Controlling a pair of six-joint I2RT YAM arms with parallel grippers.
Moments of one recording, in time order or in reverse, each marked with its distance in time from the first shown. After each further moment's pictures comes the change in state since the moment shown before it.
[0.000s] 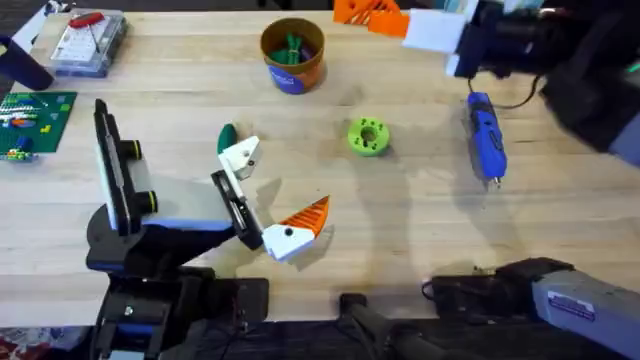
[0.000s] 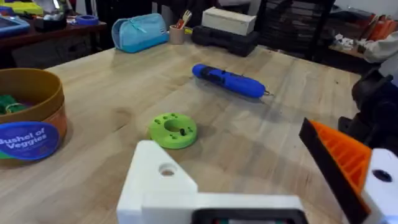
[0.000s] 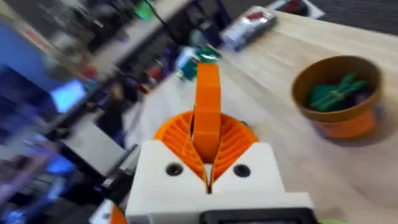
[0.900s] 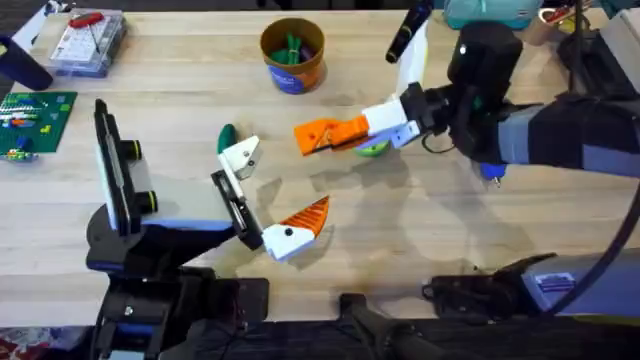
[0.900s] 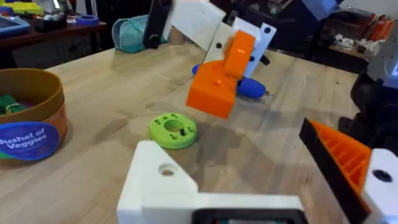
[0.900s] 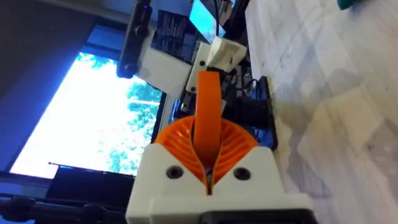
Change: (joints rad) left arm 0.000 0.000 0.000 0.000 0.000 0.000; right arm 0.132 0.364 -0.173 0.414 -0.495 0.587
